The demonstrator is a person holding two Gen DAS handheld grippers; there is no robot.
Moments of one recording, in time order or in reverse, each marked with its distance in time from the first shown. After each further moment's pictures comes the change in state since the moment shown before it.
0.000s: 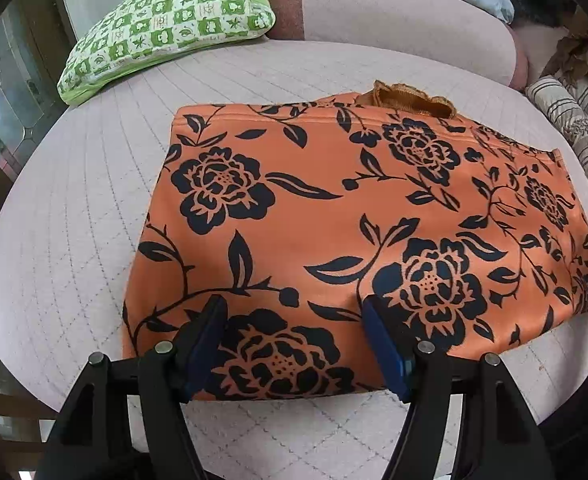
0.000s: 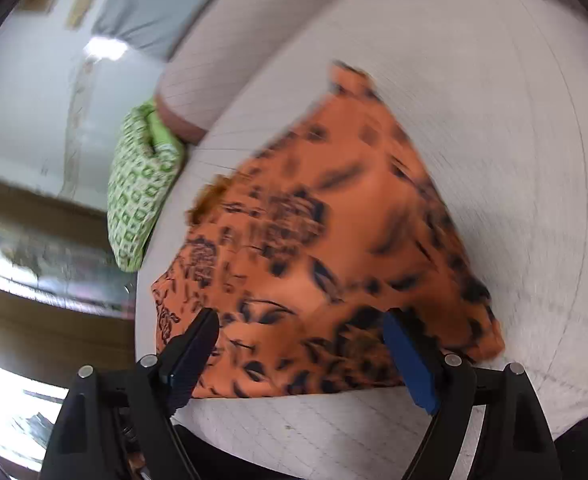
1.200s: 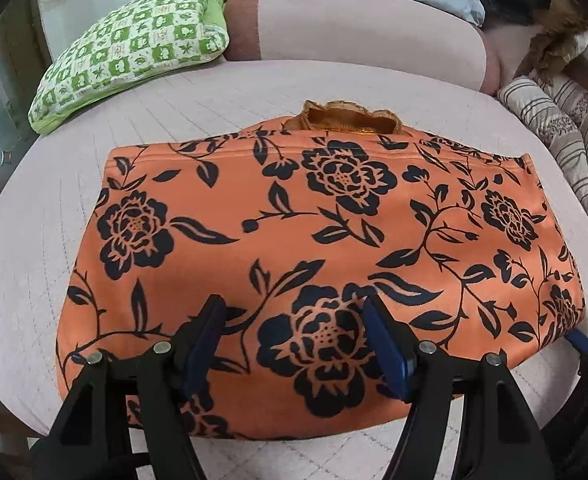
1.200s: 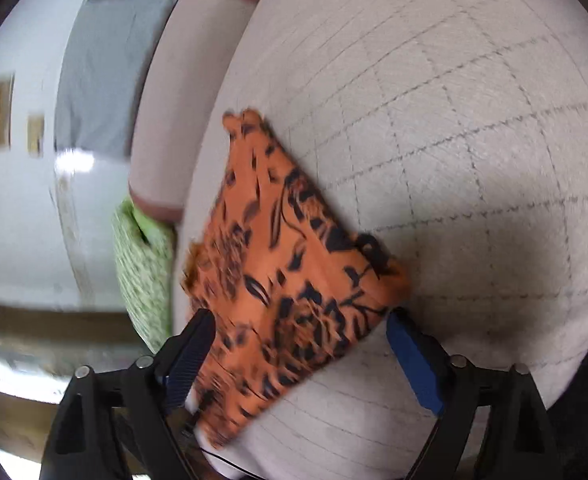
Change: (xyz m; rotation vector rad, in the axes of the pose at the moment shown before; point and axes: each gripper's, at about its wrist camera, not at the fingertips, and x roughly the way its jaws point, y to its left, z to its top) left arm 0.007 -0.061 0.027 0.045 -0.072 -0.070; right arm -0.018 -0.102 -0.048 0.499 -0.166 0.109
